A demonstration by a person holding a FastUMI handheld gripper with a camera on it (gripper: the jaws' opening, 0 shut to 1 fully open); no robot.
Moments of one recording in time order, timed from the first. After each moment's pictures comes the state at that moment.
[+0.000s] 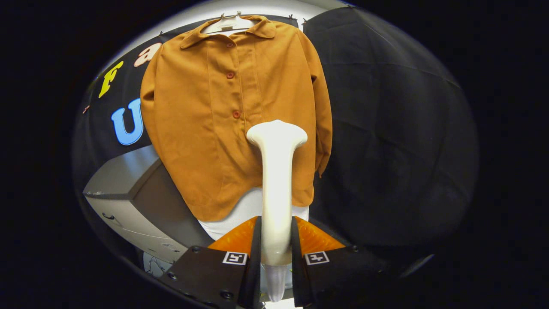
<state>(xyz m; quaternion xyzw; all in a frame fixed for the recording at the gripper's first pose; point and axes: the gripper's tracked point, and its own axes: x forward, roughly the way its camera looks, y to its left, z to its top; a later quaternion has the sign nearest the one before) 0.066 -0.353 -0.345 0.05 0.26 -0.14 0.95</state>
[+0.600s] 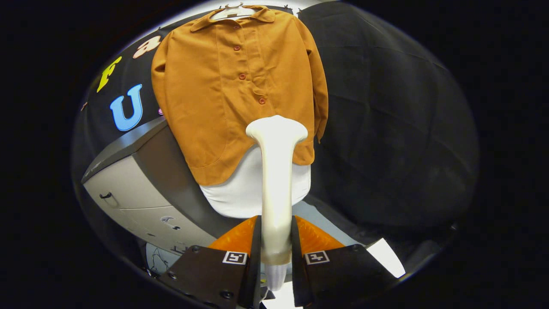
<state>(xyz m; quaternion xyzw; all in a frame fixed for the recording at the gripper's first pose) -0.003 -0.312 -0.397 0.07 0.31 -0.15 0.94</state>
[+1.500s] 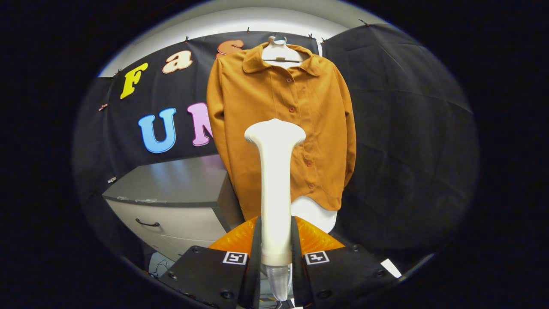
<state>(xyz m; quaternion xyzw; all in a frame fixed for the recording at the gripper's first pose) 0.035 -0.214 -0.240 0.04 0.17 -0.09 0.98</state>
